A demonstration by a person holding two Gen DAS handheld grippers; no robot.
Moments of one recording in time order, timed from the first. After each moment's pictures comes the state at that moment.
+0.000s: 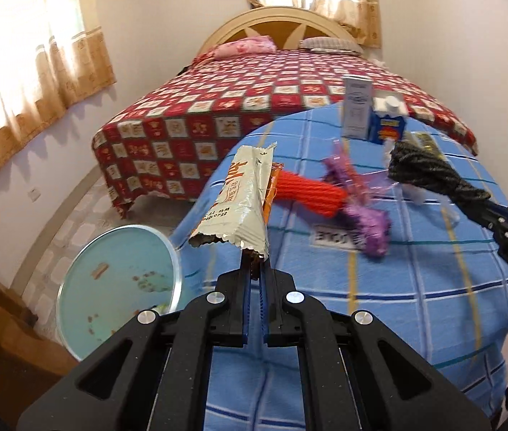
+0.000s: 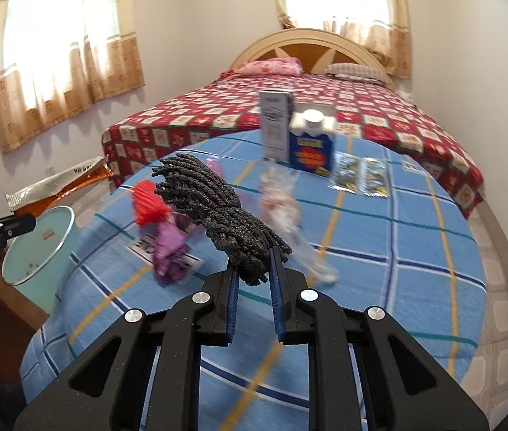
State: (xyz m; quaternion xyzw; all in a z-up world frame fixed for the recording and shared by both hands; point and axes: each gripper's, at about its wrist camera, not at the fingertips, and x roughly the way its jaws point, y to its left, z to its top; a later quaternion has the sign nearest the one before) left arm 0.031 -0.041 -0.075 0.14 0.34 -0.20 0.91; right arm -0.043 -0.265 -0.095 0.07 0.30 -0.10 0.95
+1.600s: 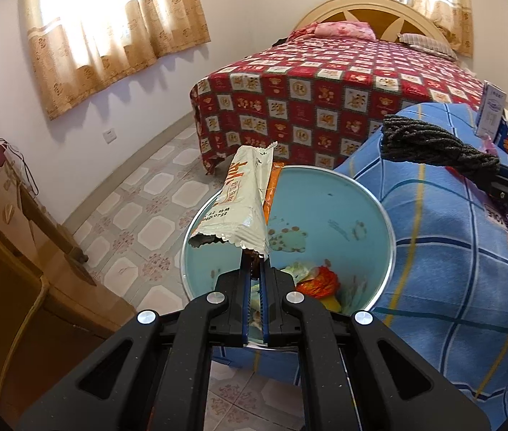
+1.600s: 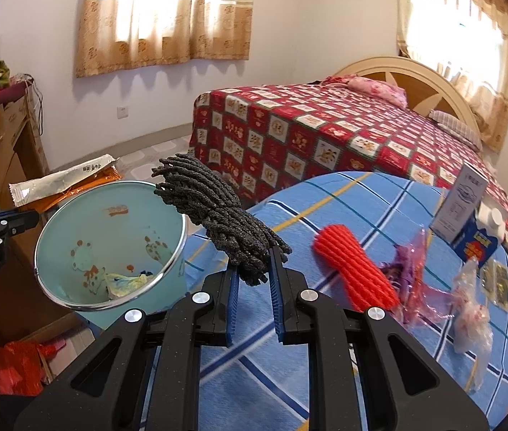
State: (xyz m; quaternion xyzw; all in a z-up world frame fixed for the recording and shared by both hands) left arm 0.083 0.128 -0.109 0.11 0.38 -0.03 0.92; right arm 0.092 -0.082 -0.100 -0.07 0.32 0.05 0.94
